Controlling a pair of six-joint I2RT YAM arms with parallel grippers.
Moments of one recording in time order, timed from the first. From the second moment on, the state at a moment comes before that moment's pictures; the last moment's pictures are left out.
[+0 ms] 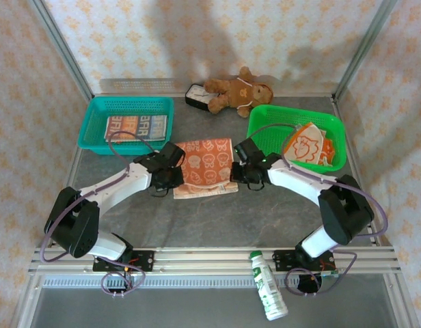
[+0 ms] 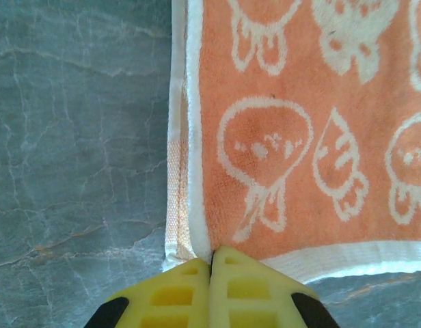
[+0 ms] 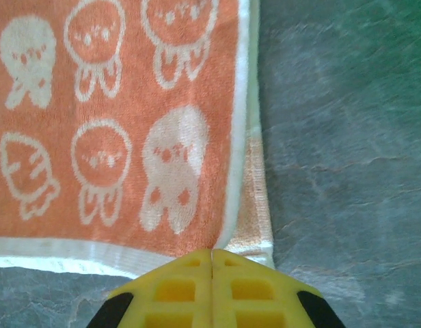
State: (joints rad) left arm -0.50 1.44 0.91 -0.70 -0.07 -0.80; right arm 0.64 1.54 0.96 -0.48 -0.07 0.66
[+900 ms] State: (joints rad) left arm -0.51 1.38 0.97 -0.74 -0.12 -0.79; right arm 0.67 1.53 1.01 -0.52 0.03 0.66
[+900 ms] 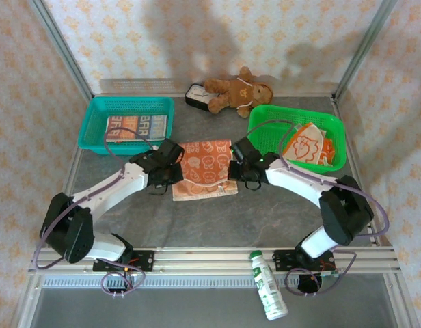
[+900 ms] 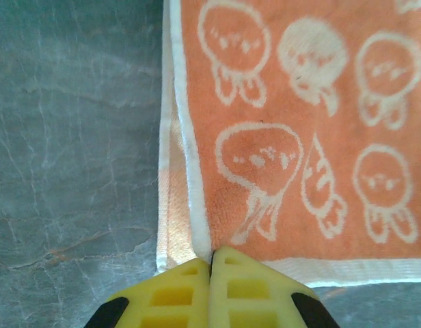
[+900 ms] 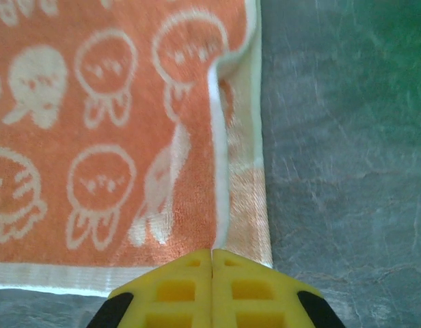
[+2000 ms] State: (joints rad) left arm -0.51 1.28 0.86 -0.75 -0.09 -0.82; right arm 0.67 1.43 0.96 -0.55 0.04 0.69
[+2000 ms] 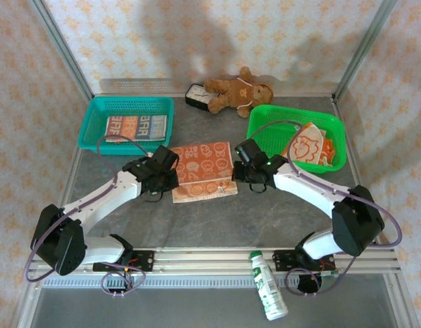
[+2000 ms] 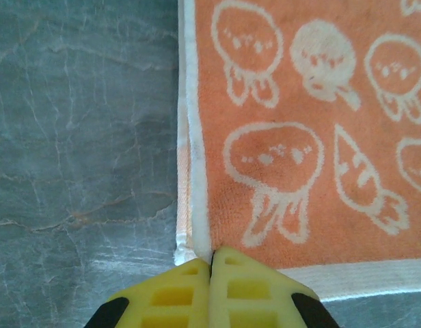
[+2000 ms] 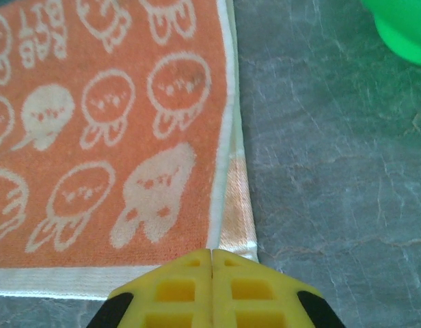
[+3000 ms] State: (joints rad) left arm -0.55 1.38 0.90 -0.70 -0.04 -0.81; right arm 0.71 1.54 0.97 -0.51 0.01 0.69
